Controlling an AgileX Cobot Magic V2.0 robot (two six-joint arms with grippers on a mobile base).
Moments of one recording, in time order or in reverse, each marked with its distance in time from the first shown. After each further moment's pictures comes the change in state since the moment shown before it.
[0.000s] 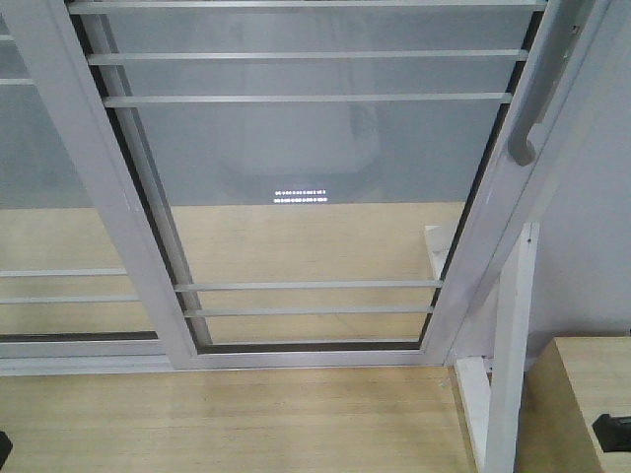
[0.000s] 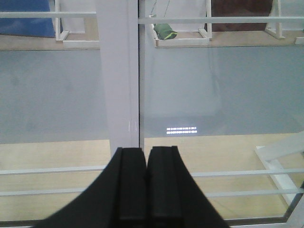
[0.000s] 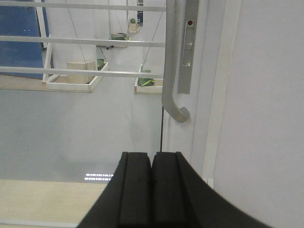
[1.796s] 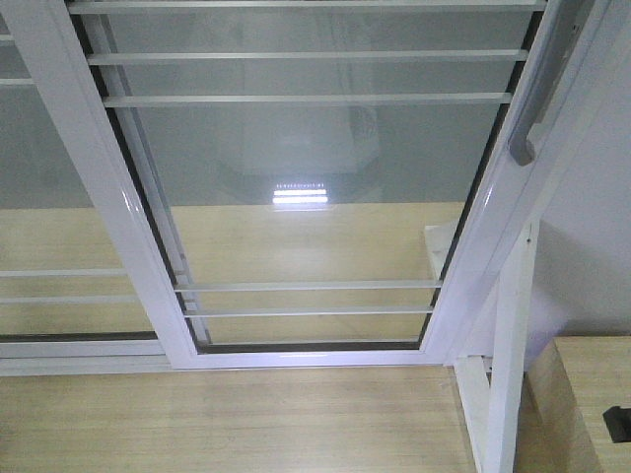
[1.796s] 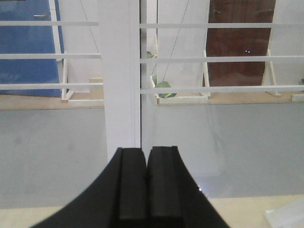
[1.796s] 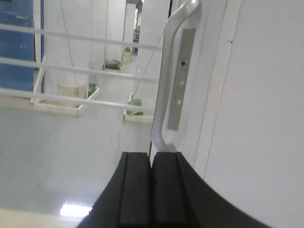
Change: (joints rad) left arm 0.000 0.000 0.000 0.006 -0.243 0.009; right arm 0.000 0.000 0.000 -0.038 -0.152 -0.058
